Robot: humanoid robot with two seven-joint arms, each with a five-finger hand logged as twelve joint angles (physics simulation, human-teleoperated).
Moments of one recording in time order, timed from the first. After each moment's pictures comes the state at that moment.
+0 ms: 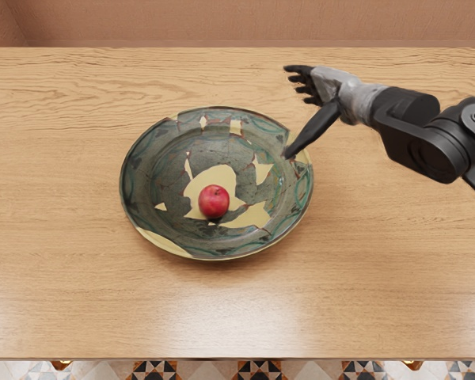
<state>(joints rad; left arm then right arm) 0.02 0.00 -0.28 -0.14 0.00 -0.12 0.30 0.95 -0.53 0.68 1.53 -0.70 -0.14 -0.61</state>
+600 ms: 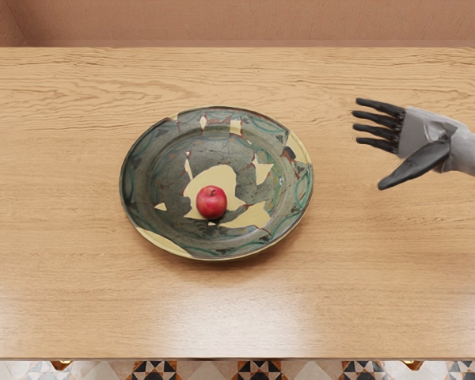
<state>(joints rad) 0.02 0.00 -0.28 -0.14 0.00 -0.12 0.30 0.35 -0.54 1.47 1.39 -0.44 0.57 -0.61</state>
